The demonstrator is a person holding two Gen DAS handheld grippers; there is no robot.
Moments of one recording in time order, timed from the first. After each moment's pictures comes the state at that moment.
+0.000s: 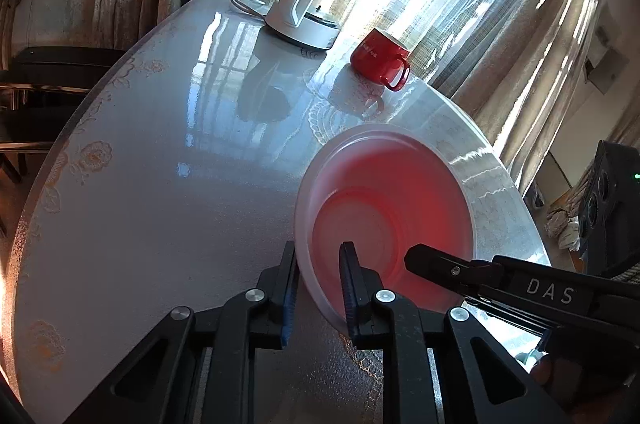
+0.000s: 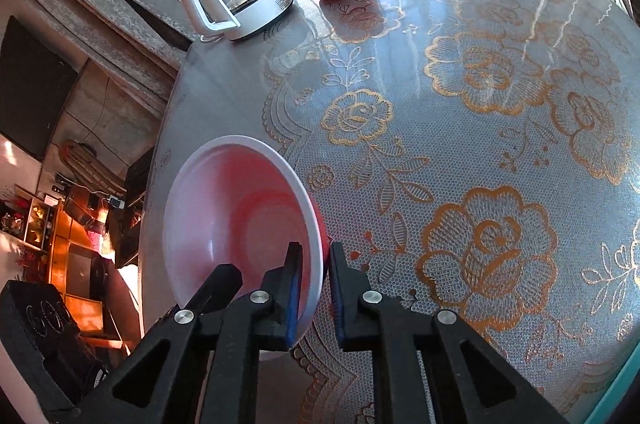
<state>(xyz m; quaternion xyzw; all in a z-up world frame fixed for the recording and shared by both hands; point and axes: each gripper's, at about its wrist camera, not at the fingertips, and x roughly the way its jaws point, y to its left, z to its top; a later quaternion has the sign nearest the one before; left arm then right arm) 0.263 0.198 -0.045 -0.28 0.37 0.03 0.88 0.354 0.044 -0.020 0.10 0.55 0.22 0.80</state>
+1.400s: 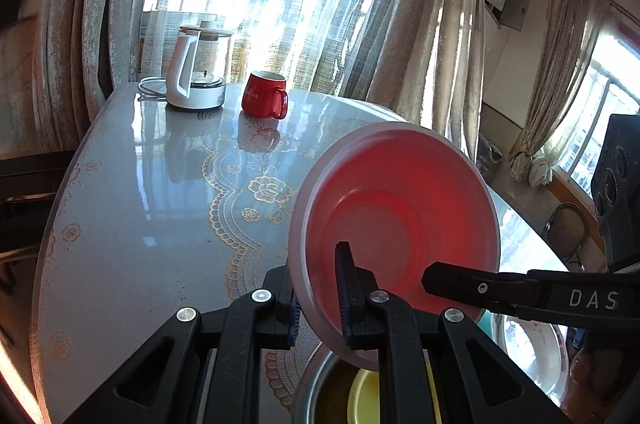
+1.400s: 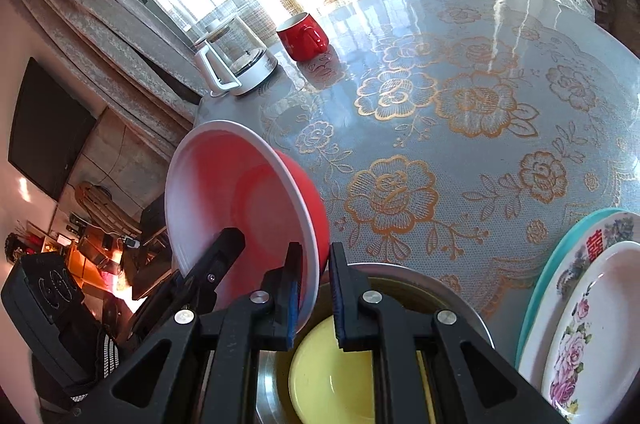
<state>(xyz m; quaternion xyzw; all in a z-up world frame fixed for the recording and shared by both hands) 0.211 0.117 0.021 -0.14 0.30 -0.07 0.94 0.267 -0.047 0.043 0.16 0.48 0.20 0.84</state>
